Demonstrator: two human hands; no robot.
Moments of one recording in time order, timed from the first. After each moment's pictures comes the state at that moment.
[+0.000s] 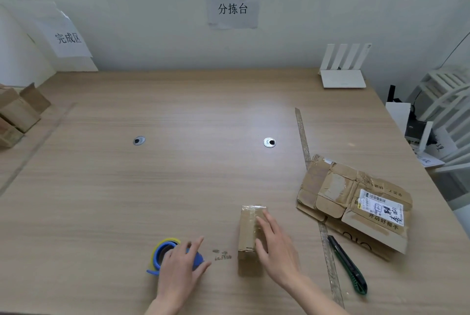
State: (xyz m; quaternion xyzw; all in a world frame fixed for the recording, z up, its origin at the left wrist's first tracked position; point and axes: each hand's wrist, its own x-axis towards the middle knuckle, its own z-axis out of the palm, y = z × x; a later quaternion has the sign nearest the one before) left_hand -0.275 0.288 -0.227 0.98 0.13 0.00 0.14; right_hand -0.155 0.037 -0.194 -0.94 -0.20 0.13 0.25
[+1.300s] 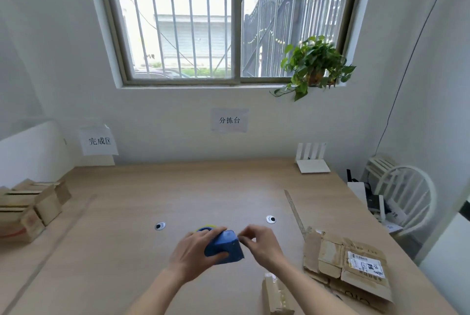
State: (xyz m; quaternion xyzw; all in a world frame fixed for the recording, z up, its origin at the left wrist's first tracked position) left_hand -0.248 0.398 0.078 0.98 -0.06 0.08 0.17; right_hand -0.175 0.181 0.067 -0.88 -0.18 0.05 0.44
